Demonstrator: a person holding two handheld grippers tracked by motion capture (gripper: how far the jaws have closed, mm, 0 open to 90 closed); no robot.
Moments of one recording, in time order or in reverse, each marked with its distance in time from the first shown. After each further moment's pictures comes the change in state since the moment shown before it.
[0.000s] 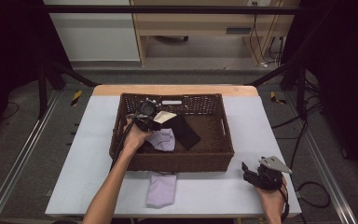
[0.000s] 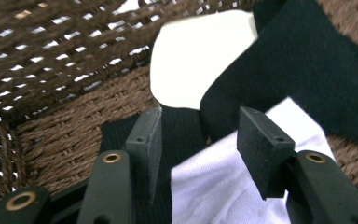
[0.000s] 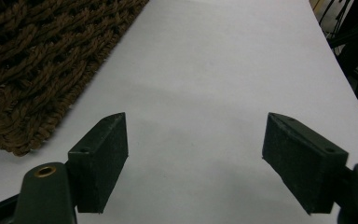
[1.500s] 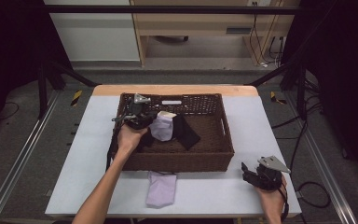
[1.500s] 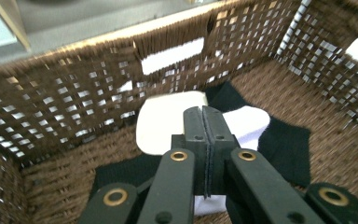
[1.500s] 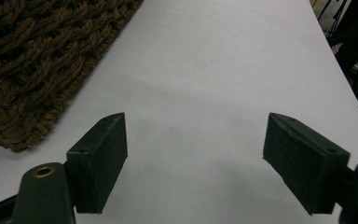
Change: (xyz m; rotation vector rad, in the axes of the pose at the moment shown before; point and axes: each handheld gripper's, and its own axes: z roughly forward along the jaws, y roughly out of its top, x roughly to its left) left arm 0.006 -0.012 -0.060 -0.353 -0.119 -0.060; right arm 0.002 0.001 0.001 0.016 -0.010 -0.010
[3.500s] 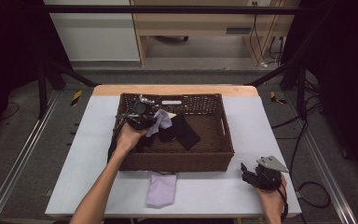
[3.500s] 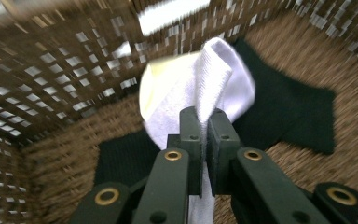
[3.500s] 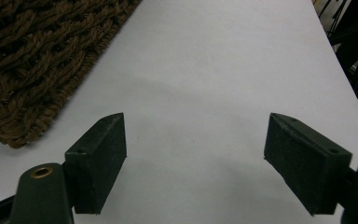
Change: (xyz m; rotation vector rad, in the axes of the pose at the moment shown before) left arm 0.005 -0.003 0.013 0.150 0.008 0.049; right arm 0.002 0.000 0.000 0.011 -0.006 -0.018
